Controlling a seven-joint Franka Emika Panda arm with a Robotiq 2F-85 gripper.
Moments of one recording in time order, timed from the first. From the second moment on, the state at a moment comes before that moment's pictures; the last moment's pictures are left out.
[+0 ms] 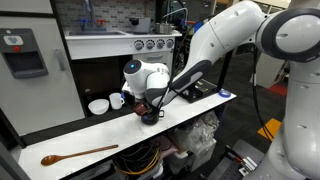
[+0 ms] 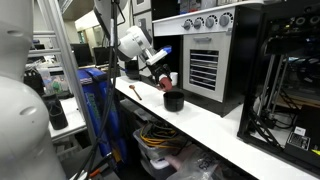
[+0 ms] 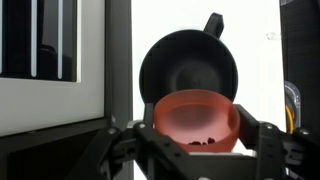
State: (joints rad) arm 0.20 0.31 0.24 -2.00 -0.79 2.29 -0.41
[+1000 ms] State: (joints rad) arm 0.13 0.21 0.18 -2.18 -0.72 2.64 -0.46
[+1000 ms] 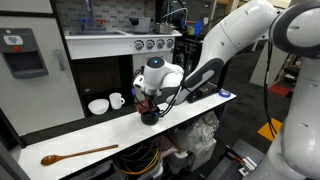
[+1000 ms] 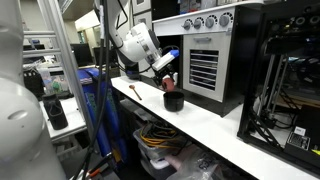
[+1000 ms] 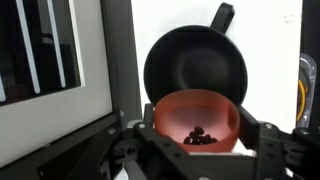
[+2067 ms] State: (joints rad) arm 0.06 0.21 0.17 -2.26 -0.58 2.92 -0.68
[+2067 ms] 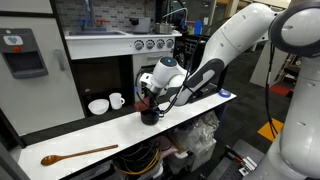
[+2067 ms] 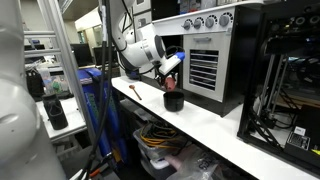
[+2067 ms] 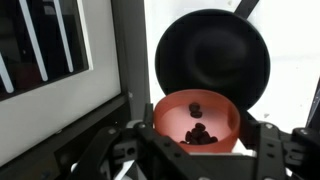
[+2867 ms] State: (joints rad) arm 0.00 0.21 0.20 -2.36 -0.50 3.12 -0.72
